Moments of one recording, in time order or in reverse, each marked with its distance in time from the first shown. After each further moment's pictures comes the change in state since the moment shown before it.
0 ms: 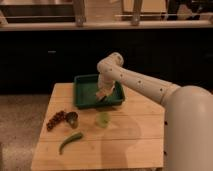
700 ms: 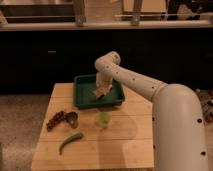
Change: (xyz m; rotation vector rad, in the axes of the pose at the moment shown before) arm 0.002 -0.021 0.023 -0.022 -0.039 0.031
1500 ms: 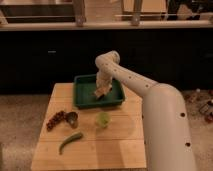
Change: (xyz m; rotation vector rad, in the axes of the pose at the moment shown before) arm 0.011 -0.002 0.022 -0.065 -0.048 -0.014
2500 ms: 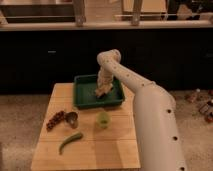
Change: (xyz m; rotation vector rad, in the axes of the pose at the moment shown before) arm 0.017 -0.005 0.010 -0.037 -0.041 0.003
